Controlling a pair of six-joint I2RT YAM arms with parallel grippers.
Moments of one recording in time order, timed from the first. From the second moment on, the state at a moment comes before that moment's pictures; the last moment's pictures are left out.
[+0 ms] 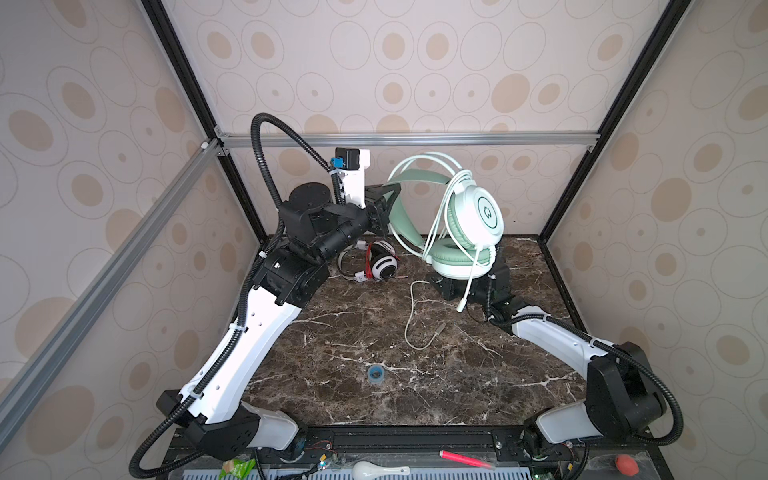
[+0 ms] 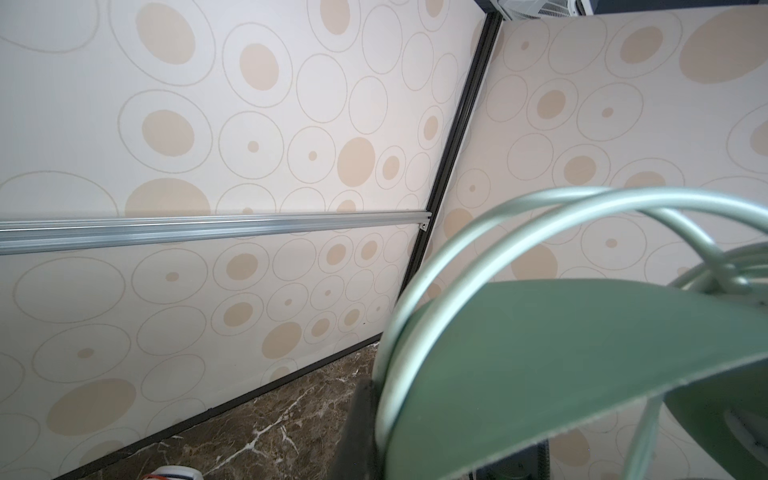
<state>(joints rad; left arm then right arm) -0.60 1.39 1.82 -0.32 0.11 -0.29 0.42 1.45 0.92 0.21 -0.47 0.38</state>
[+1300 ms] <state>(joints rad) -0.51 1.58 1.84 -0.36 -0.34 -0.57 0.80 1.33 0.89 -0.09 -0.10 0.28</state>
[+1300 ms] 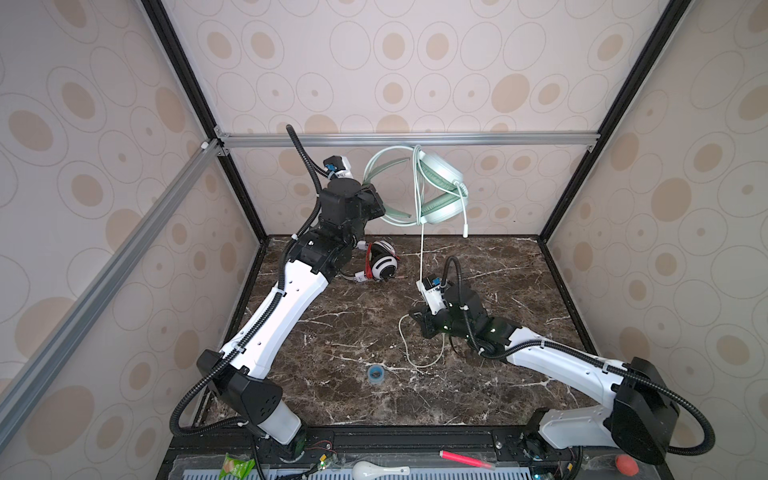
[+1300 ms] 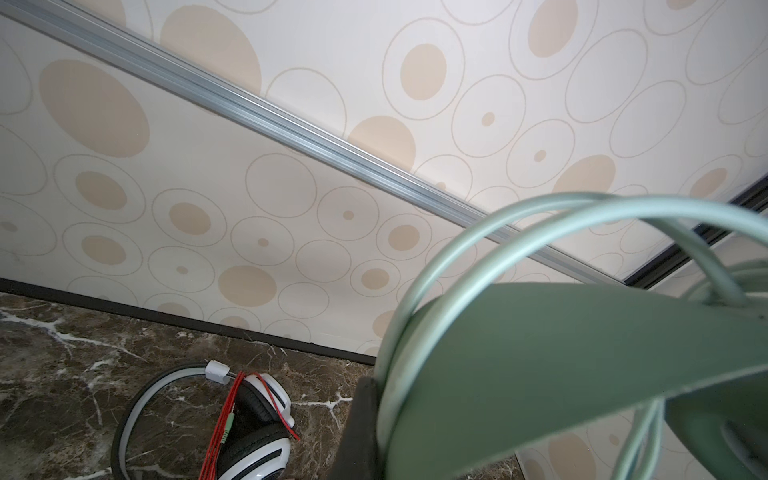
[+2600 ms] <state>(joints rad) -0.64 1.49 1.31 -0.13 -0.67 0.15 0.91 1.31 1.52 -0.97 0.15 -0.08</state>
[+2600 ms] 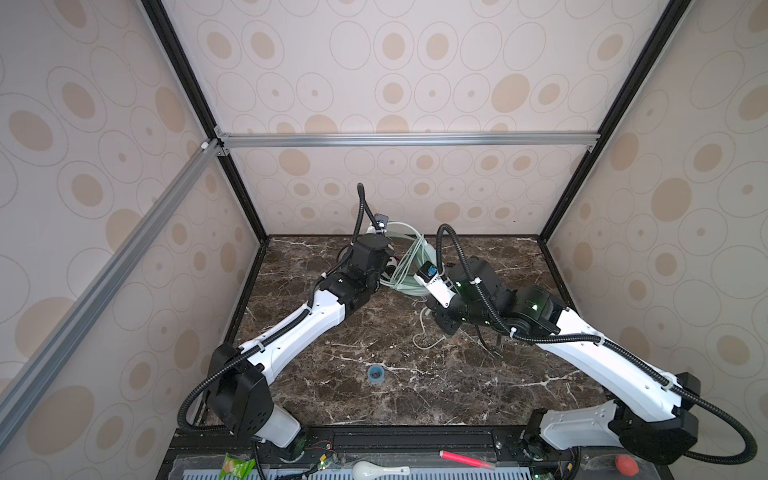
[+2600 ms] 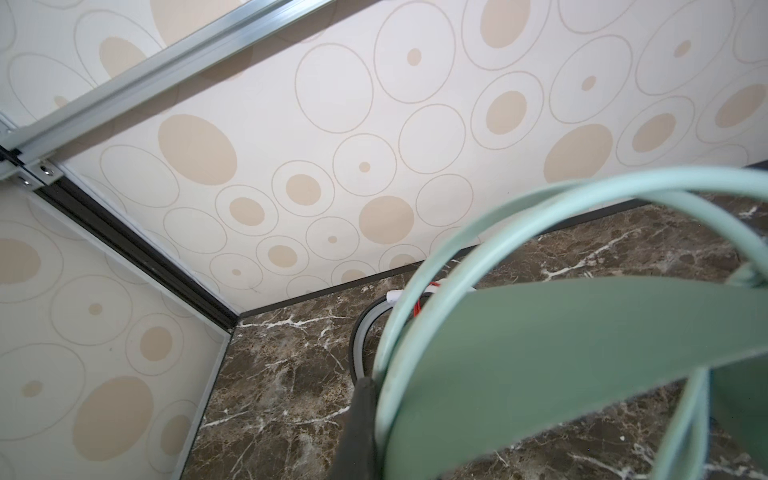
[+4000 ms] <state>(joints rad) -0.67 1.44 1.28 -0.39 -0.55 0.13 0.79 1.61 1.93 -1.12 0.17 -0.16</state>
